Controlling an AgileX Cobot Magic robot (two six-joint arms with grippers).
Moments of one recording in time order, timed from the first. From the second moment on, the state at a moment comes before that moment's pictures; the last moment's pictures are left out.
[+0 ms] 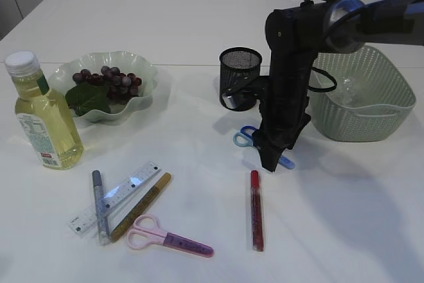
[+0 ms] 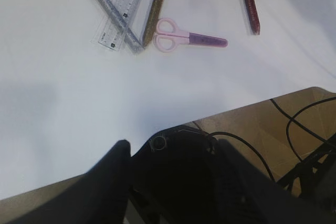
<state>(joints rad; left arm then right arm) -0.18 0.75 -0.83 -0.36 1.25 0.01 0.33 2.31 -1.81 0.03 1.22 -0.54</state>
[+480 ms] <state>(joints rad) -0.18 0.75 -0.83 -0.37 1.25 0.01 0.33 2.31 -1.81 0.04 1.22 -0.50</state>
